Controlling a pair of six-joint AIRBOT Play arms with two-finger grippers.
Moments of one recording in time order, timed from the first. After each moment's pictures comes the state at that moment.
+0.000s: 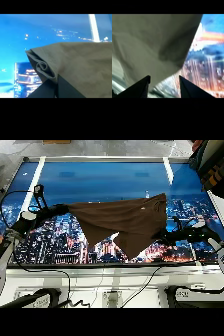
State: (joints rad) left arm 0.06 -1.28 0.88 0.60 -0.44 -0.80; right arm -0.37 -1.47 0.77 -0.76 1.21 1.13
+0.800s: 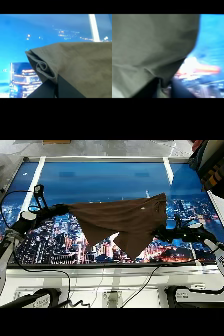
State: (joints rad) left arm 0.06 -1.28 0.88 0.61 -0.45 -0.80; right arm -0.32 -1.47 0.74 -0.69 0.98 1.14
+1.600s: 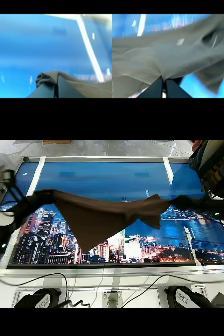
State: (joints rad) left arm 0.09 -0.92 0.90 0.60 -0.39 -0.80; right arm -0.31 -1.07 1.19 -0.76 1.13 1.13
